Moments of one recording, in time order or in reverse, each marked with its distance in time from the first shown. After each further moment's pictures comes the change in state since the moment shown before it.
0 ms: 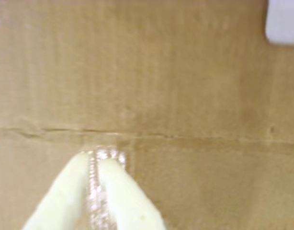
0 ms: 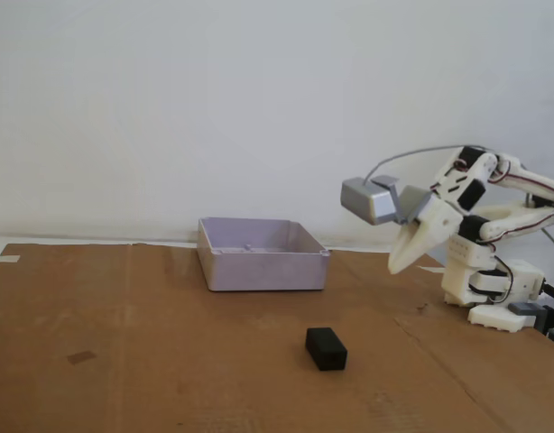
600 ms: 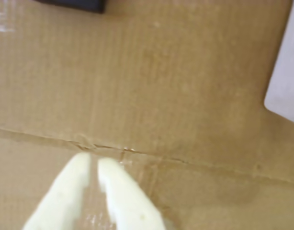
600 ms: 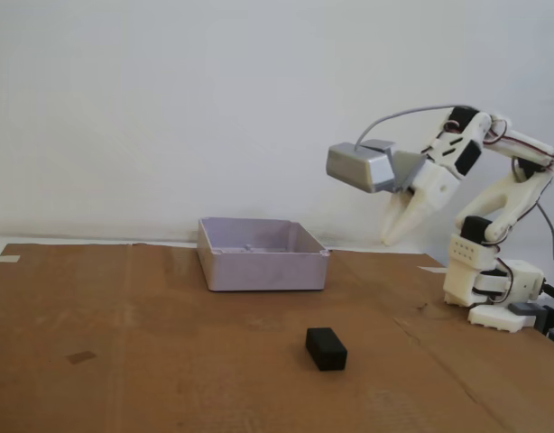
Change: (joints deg) arm -7.9 -27.6 -27.1 0.0 0.0
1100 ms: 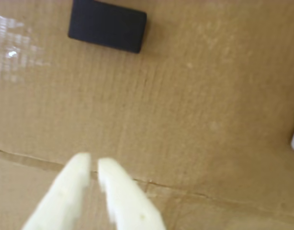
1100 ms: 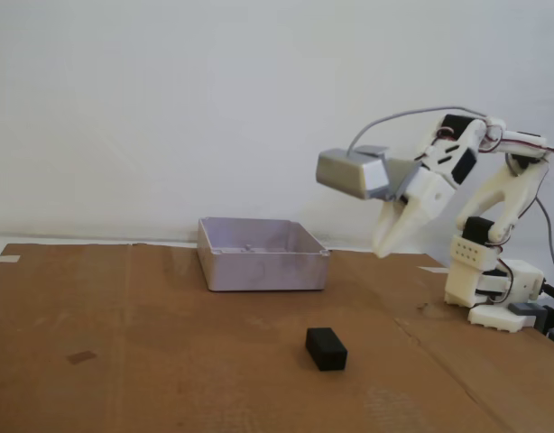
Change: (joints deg) arm -4.8 -10.2 -1.4 -10.1 4.4
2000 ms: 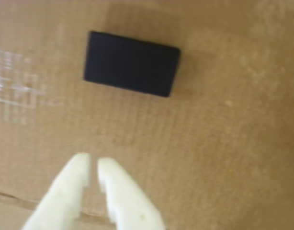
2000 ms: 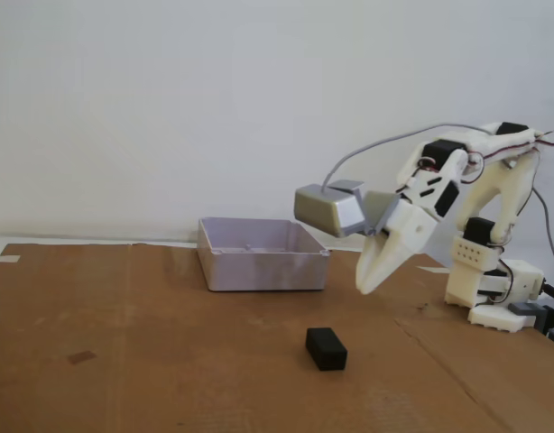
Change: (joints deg) arm -2.5 -15.5 0.0 -15.6 5.5
